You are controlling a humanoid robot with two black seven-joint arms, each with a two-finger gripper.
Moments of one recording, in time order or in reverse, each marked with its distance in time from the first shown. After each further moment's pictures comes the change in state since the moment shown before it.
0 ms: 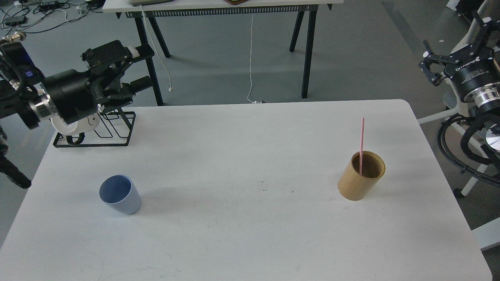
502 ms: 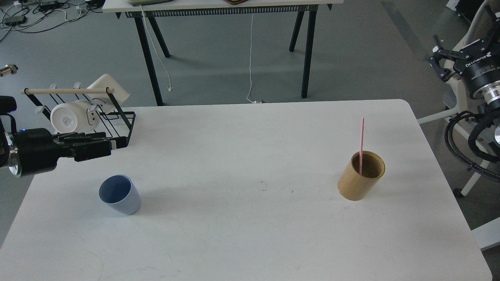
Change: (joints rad) left arm 0.162 0.170 0.060 0.010 0.810 0.150 -0.065; right arm 0.002 -0.015 0.021 0.000 0.000 0.000 0.000
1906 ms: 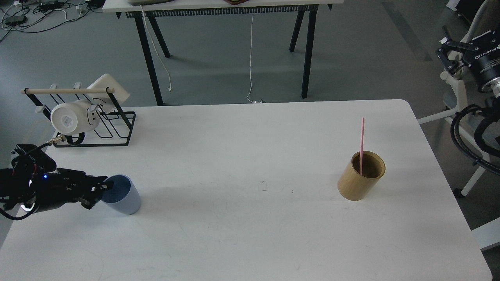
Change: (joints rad) left arm 0.066 -0.222 0.140 0.316 0.396 0.184 0.000; right arm 0.014 -0.016 0.020 0.000 0.000 0.000 0.003
